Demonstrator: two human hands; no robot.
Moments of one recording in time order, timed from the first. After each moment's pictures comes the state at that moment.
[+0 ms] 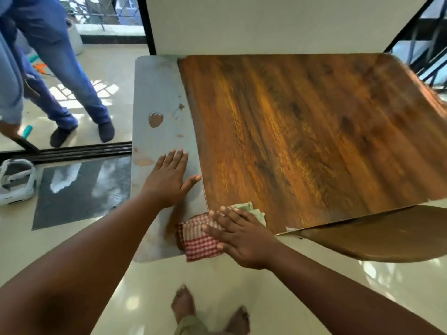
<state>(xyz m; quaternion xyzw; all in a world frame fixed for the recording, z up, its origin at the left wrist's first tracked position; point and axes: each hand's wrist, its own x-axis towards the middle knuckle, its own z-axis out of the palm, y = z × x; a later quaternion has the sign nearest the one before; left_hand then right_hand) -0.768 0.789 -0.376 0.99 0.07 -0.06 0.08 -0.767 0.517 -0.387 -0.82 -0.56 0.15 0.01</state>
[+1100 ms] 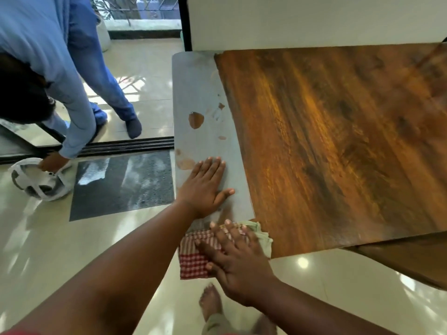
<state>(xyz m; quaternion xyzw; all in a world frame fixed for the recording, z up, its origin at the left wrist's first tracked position) -0.779 0.827 -0.403 0.99 0.01 -0.05 0.11 -0.850 0.626 -0.376 -0.87 -0.47 0.12 0.06</state>
